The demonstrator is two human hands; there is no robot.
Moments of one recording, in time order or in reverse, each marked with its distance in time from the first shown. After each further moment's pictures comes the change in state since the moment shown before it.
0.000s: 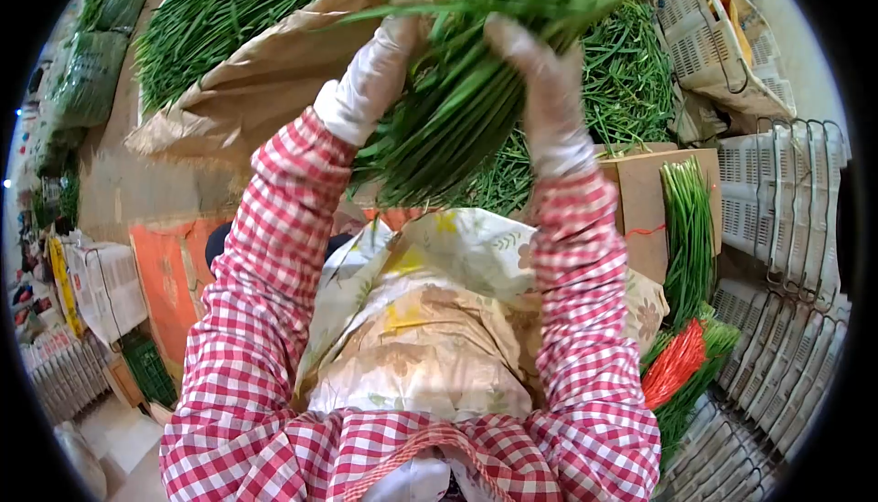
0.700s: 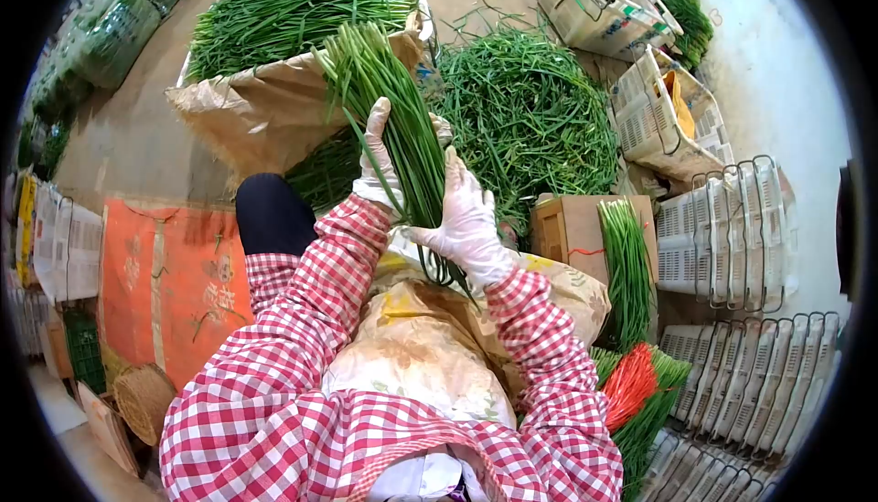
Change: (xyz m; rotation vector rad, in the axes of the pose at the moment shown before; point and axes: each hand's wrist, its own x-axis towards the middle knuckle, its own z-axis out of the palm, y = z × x) left_hand -0.108 0.052 0.070 -0.872 0.498 -0.154; right_hand -0.147 -0.014 0.052 -1.573 -0.381 0.234
